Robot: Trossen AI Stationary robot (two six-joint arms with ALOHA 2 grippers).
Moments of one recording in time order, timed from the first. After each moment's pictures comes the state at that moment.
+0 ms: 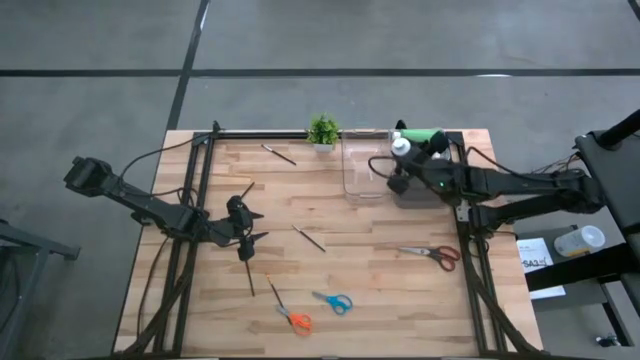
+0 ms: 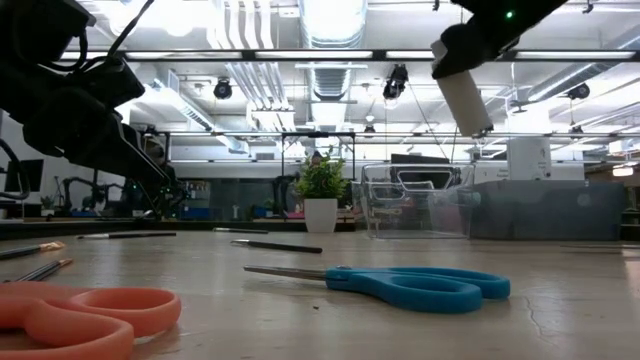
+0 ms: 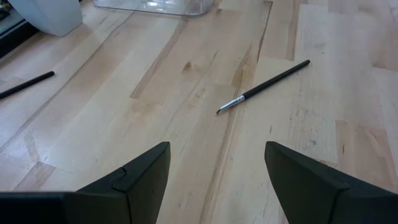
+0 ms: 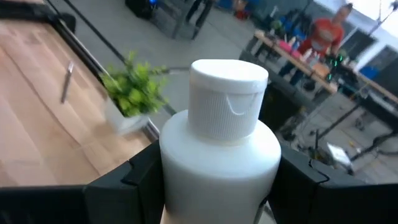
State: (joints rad) left arm -0.34 0.90 0.20 -0.01 -0.55 -0.37; right arm -0.08 0.96 0.78 -0.26 0.90 -0.12
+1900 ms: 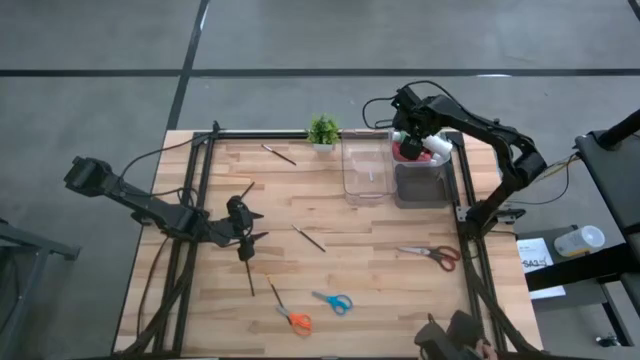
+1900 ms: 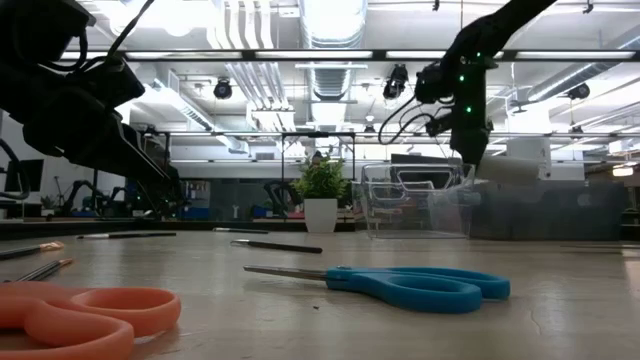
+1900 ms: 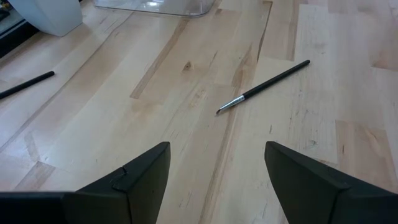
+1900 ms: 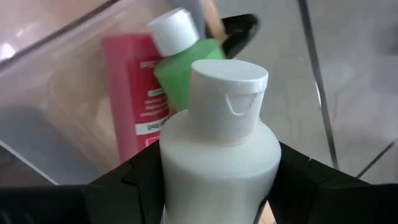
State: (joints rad) left arm -0.34 0.90 0.20 -0.01 -0.55 -0.37; right arm -0.86 1.63 1.27 -0.98 0.36 -0.41
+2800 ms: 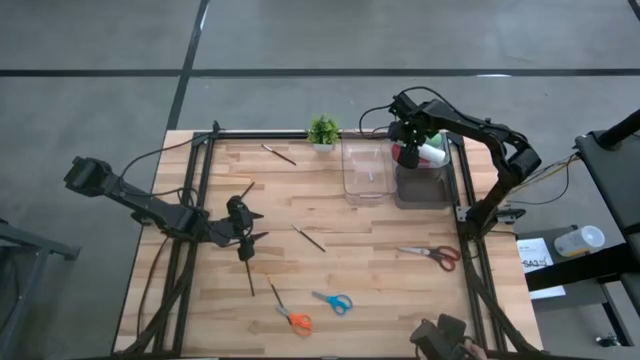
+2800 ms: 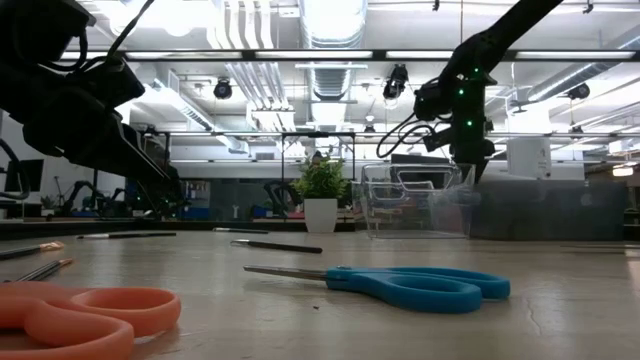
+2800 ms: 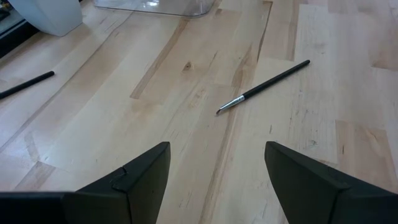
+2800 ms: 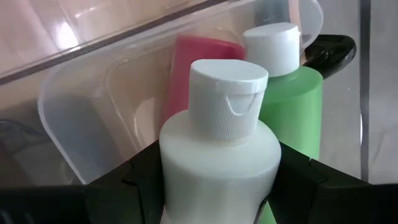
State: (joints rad) left arm -0.34 0.90 0.20 -0.01 -0.55 -0.37; right arm -0.87 1.67 1.22 -0.94 0.18 -0.53
